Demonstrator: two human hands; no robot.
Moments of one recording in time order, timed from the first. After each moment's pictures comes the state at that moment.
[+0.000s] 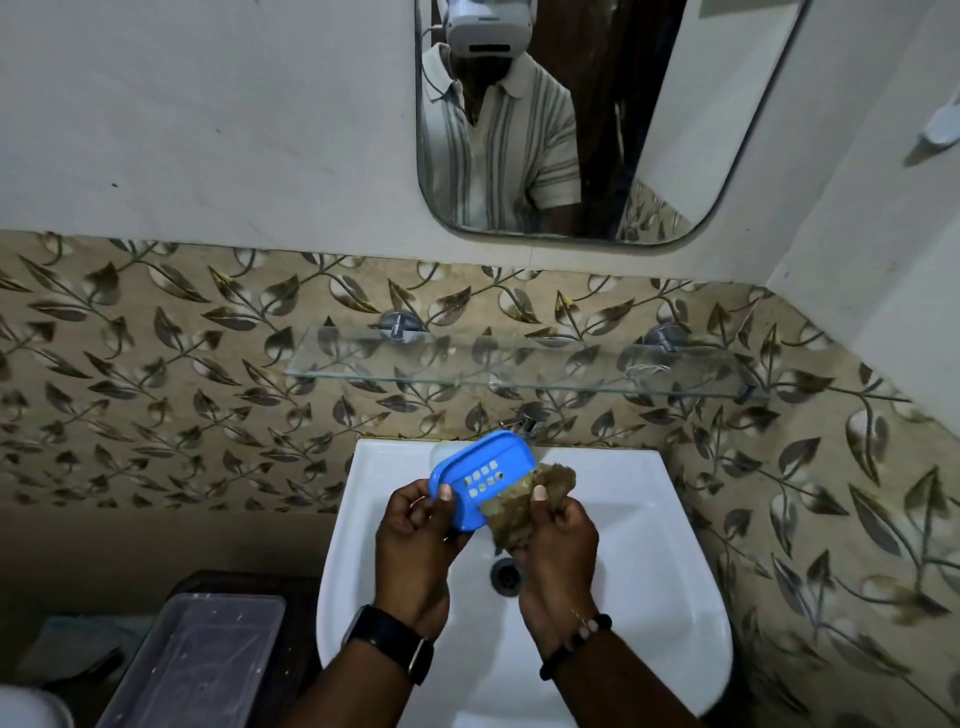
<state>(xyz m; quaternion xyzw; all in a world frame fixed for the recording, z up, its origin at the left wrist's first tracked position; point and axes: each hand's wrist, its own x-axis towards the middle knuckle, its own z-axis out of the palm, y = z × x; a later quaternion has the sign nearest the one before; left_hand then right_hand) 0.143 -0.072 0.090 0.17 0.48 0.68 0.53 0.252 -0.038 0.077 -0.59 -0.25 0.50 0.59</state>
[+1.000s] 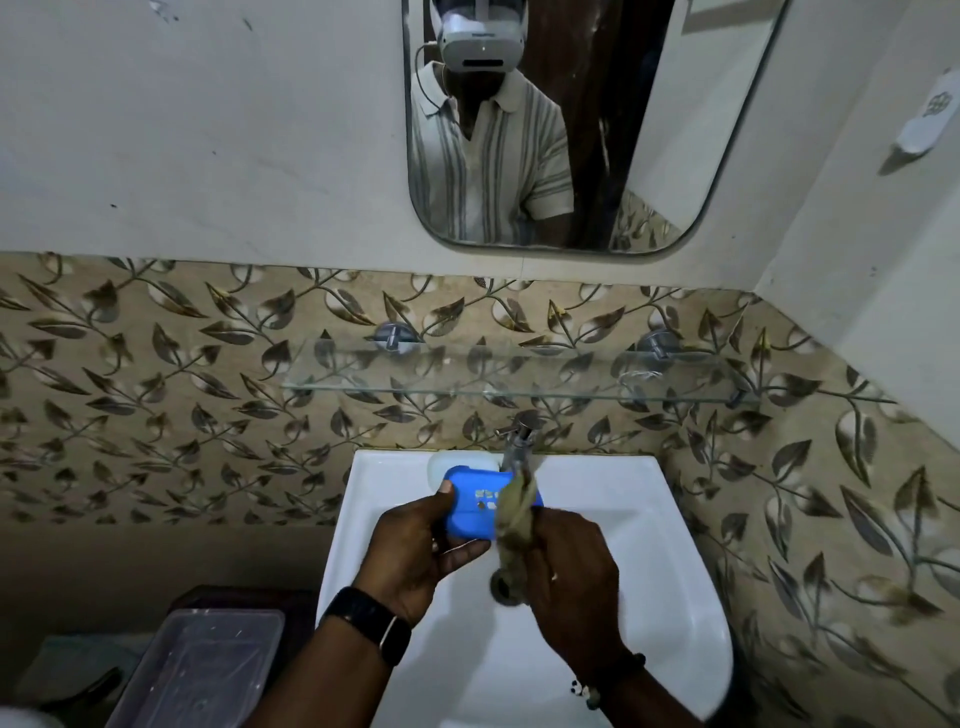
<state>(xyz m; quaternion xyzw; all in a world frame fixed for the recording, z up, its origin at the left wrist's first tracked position) 0.122 -0.056 0.100 0.17 0.49 0.55 0.65 0.306 -0.057 0.058 -0.43 -0.76 -0.02 0.48</state>
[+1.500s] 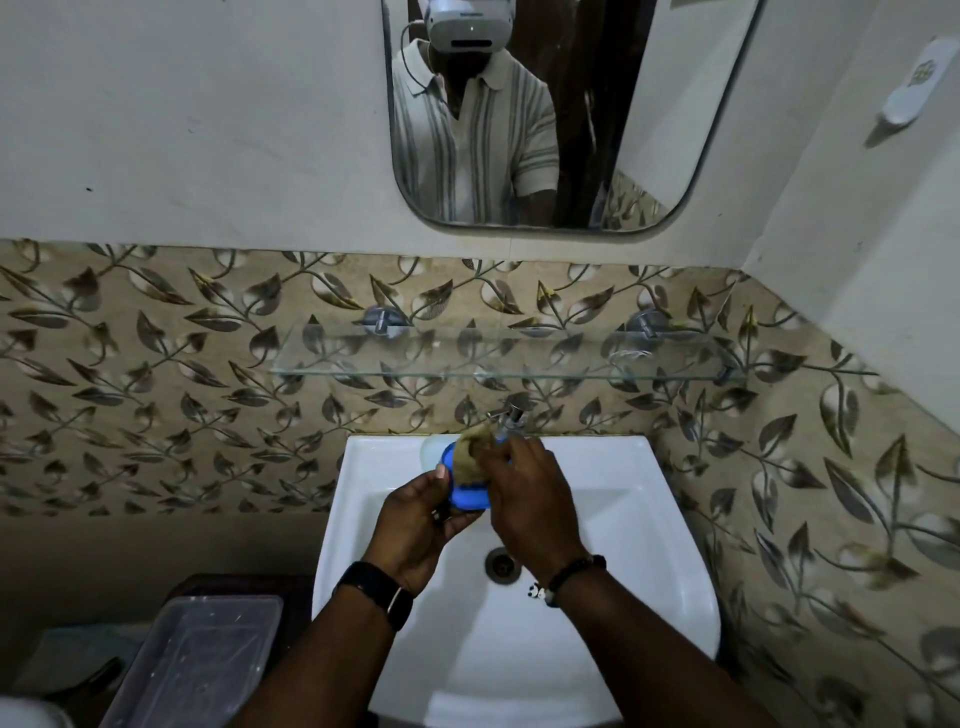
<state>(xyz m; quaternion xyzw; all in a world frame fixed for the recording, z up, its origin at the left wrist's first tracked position) 0.129 -0.044 0.078 0.20 0.47 0.58 0.64 0.276 -0.018 0.090 -0.49 -0.82 -0.02 0.29</state>
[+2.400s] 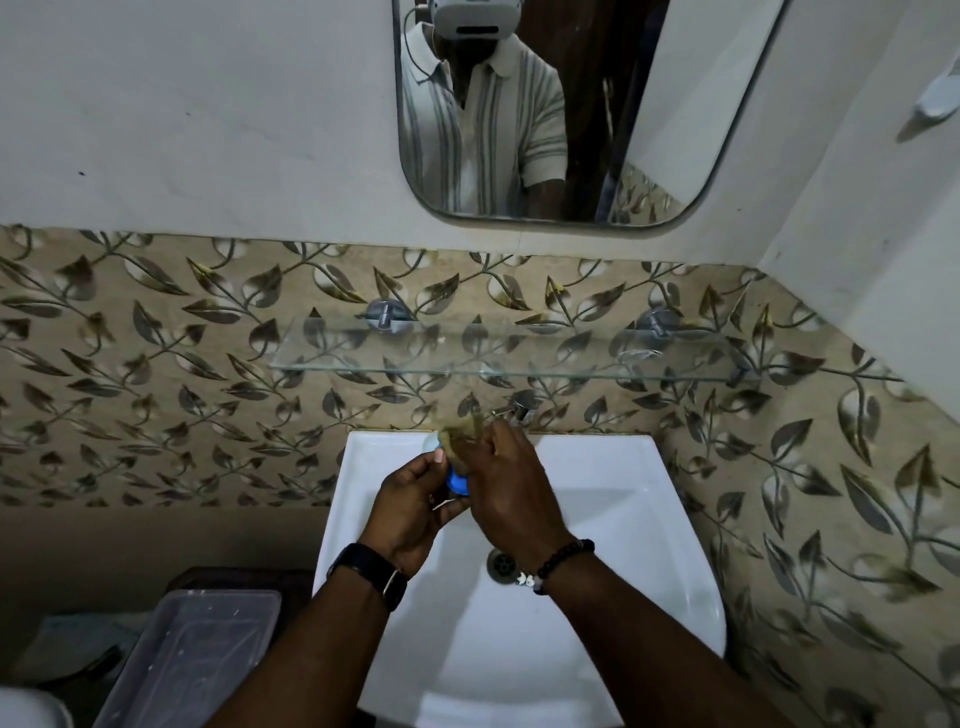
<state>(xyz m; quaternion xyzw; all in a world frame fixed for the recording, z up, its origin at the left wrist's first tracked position) 0.116 -0.024 0.071 0.25 0.46 0.57 0.63 0.250 -0.011 0.104 -0.44 -0.83 0.06 0.33</state>
